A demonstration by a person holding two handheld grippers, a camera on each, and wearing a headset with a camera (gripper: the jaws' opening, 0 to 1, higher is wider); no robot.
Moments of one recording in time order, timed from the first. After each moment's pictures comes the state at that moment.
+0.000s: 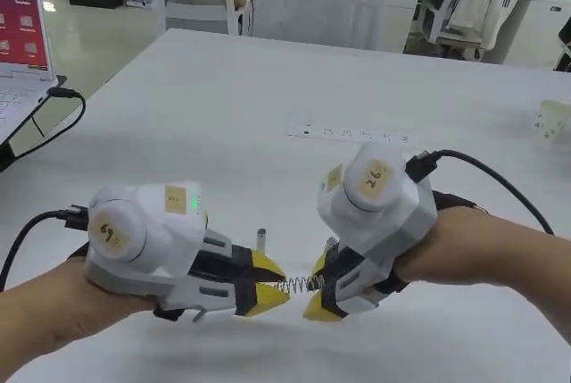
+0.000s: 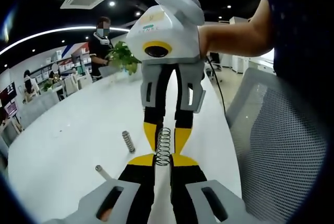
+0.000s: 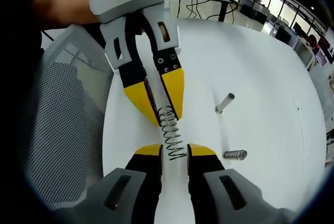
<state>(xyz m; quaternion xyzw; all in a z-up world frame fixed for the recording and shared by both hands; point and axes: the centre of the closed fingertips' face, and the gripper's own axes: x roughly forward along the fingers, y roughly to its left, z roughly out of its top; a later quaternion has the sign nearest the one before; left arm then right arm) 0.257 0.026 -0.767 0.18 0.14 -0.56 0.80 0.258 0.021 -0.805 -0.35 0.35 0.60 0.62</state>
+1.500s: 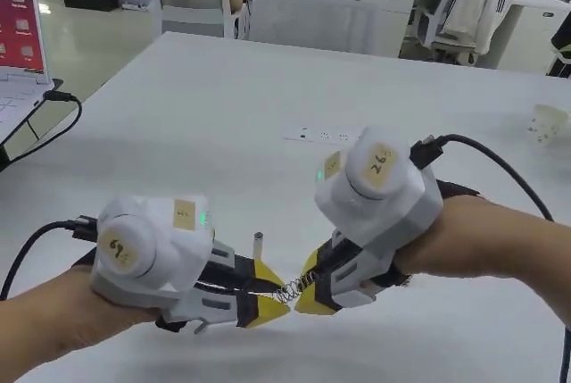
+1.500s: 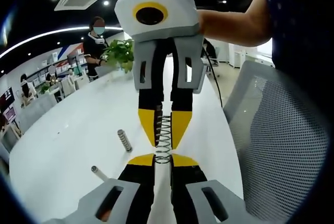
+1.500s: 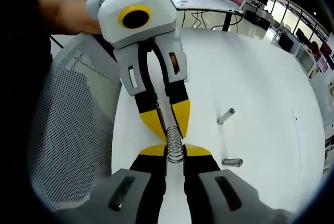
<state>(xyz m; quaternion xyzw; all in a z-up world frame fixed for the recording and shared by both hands) 0.254 0.021 -0.776 0.20 0.15 -0.57 0.78 0.248 0.031 -0.778 -0.35 0.33 0.62 0.62</state>
